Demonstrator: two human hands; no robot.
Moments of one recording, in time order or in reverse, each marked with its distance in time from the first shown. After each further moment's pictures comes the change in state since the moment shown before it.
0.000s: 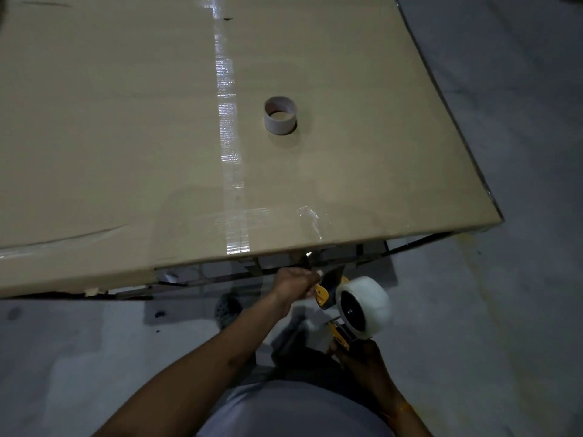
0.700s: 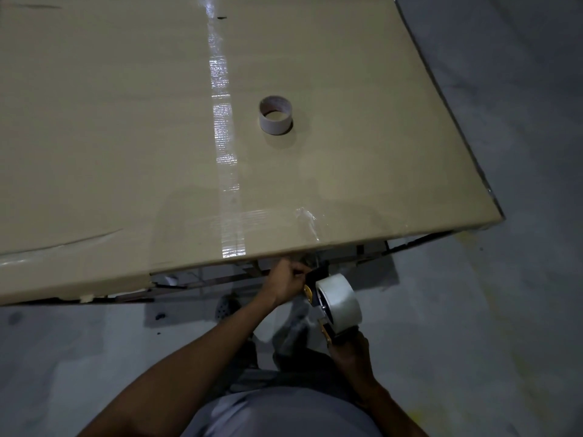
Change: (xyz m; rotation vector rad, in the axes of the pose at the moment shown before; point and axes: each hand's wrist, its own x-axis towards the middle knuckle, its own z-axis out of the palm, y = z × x) left_hand 0.034 -0.003 -0.020 0.607 0.007 0.403; right_hand 0.044 0.002 0.038 -0.364 0.192 0.057
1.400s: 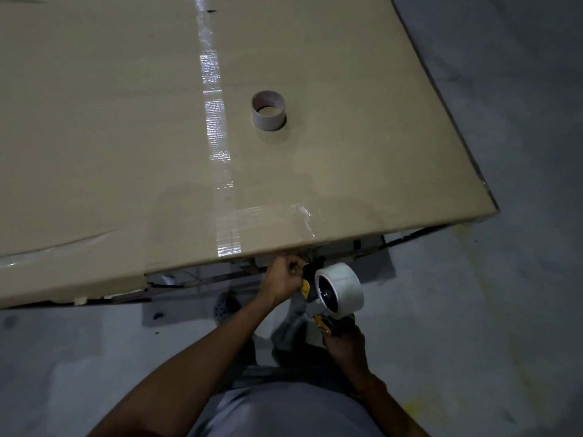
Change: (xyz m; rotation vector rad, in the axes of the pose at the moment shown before) left_hand 0.003 -0.004 0.010 -0.045 0.071 -0.003; right_hand -0.009 -0.016 -0.007 0.202 0.055 0.038
